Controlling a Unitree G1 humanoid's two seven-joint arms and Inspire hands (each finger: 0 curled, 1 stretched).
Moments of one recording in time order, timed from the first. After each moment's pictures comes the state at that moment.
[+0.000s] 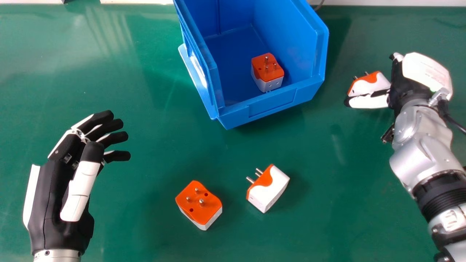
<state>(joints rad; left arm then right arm) 0.33 0.09 0.26 -0.01 -0.30 -0.43 -0.28 -0.72 -0.36 0.26 0.75 -0.67 0.50 -0.06</state>
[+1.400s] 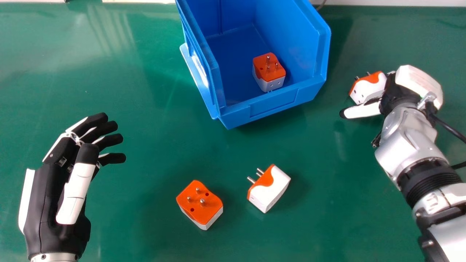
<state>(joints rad) 0.35 0.09 0.26 -0.03 -0.30 -0.41 -0.26 -0.83 -0.30 0.29 0.95 -0.59 0.56 -0.09</state>
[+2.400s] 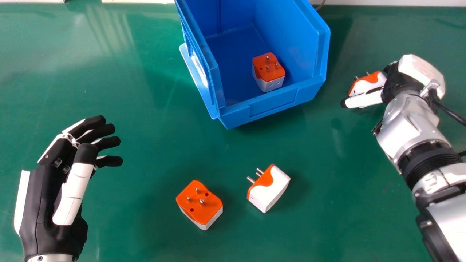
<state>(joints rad) 0.37 0.09 0.26 -0.07 -0.30 -0.38 -0.23 -0.93 -0.30 0.30 1.09 -0.52 0.54 -0.11</state>
